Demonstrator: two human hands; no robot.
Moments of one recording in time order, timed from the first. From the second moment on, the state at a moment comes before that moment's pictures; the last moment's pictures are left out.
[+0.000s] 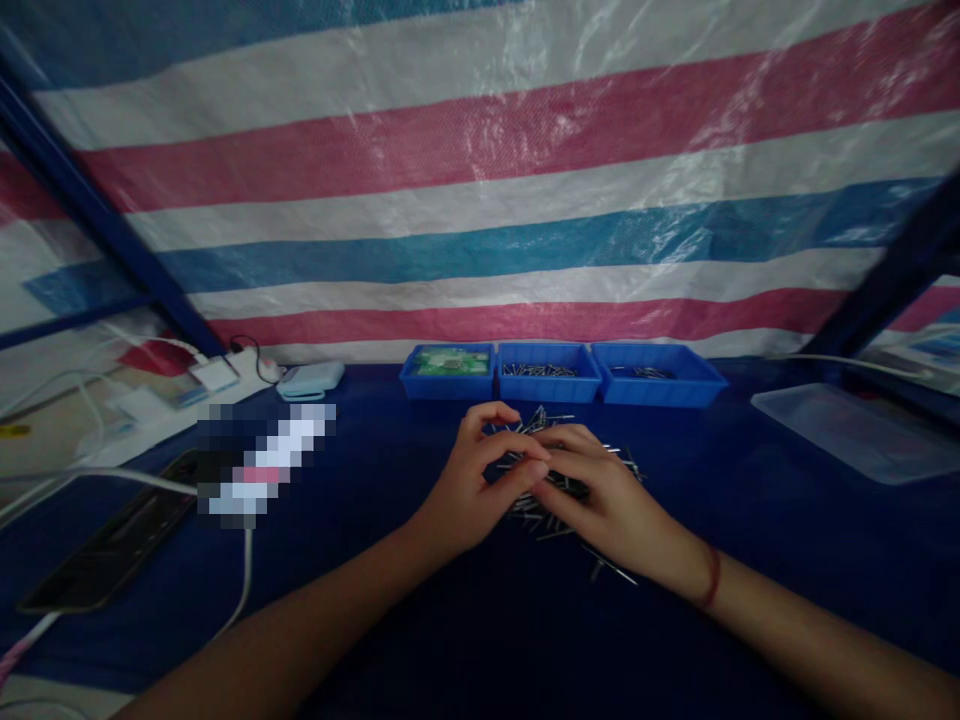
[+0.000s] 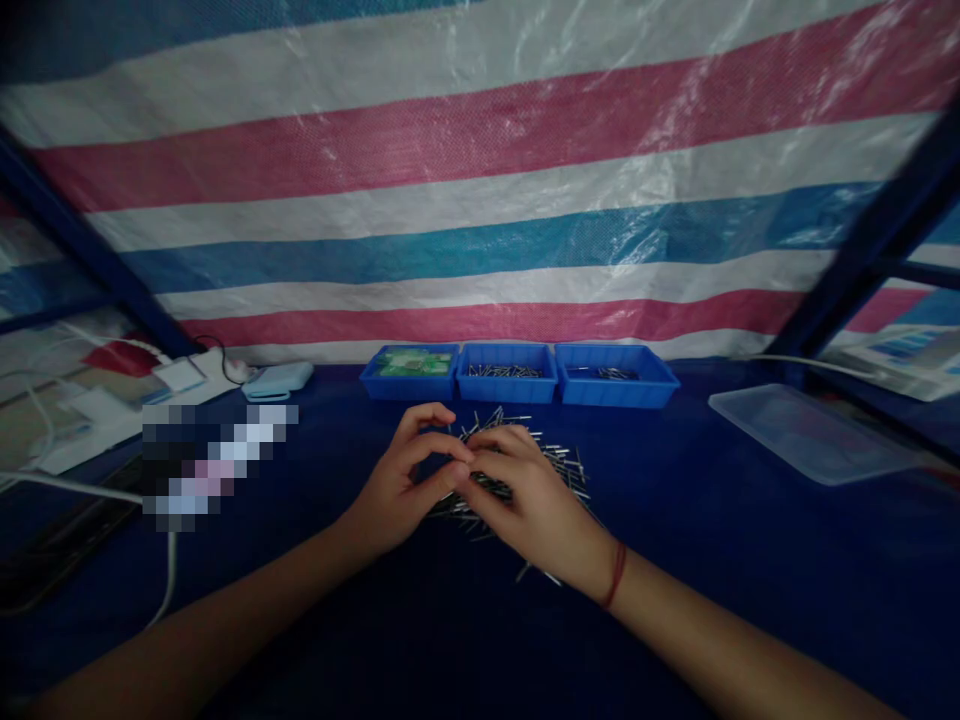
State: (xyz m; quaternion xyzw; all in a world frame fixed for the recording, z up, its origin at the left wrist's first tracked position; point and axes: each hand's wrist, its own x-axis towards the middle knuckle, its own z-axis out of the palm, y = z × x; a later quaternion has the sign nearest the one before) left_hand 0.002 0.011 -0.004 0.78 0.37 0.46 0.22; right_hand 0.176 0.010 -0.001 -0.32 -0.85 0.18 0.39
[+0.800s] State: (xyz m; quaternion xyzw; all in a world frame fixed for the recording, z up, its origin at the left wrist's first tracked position) left_hand 0.011 0.003 -0.011 0.75 0.40 0.44 0.27; right_hand 0.181 0.008 0.009 -0.35 -0.72 0.30 0.52
